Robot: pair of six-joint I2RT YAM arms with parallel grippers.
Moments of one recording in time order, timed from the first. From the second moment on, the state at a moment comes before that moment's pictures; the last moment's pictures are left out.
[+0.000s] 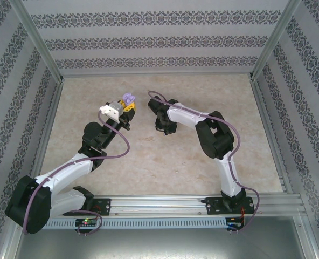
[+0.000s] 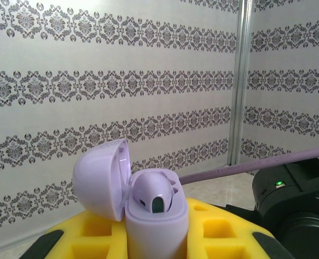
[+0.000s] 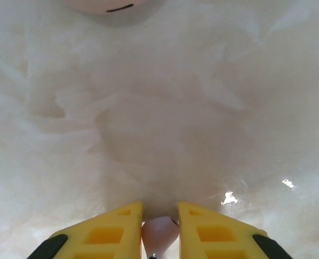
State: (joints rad) left arm -0.46 1.12 0.52 0.83 0.08 -0.01; right arm 0.65 2.19 1.66 -0.87 0.11 0.94
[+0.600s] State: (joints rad) left arm -0.46 1.12 0.55 0.79 0.15 0.00; right arm 0.65 1.93 1.49 -0.73 0.13 0.88
